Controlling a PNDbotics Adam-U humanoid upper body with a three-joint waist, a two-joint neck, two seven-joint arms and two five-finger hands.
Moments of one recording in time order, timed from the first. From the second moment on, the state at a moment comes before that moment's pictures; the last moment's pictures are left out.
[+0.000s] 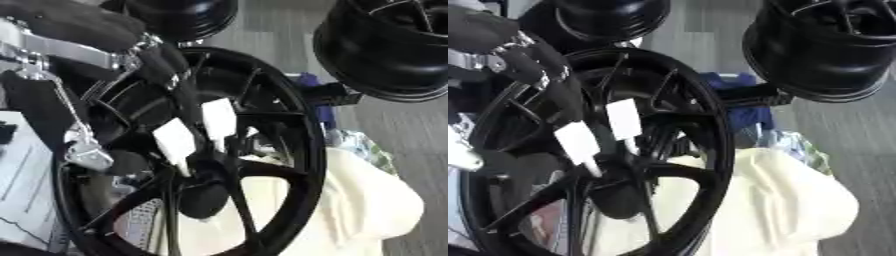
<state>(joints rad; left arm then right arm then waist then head) -0.91 1.00 -0.48 -1.99 0.10 -0.20 -0.88 -0.04 -0.62 -0.43 -1.99 0.26 0.26 -0.85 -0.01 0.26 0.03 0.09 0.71</state>
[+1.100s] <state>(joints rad) -0.92 0.95 -0.53 -1.99 -0.03 -0.09 -0.90 -0.05 -0.62 -0.44 -1.99 0.26 0.26 -0.86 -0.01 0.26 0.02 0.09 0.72</state>
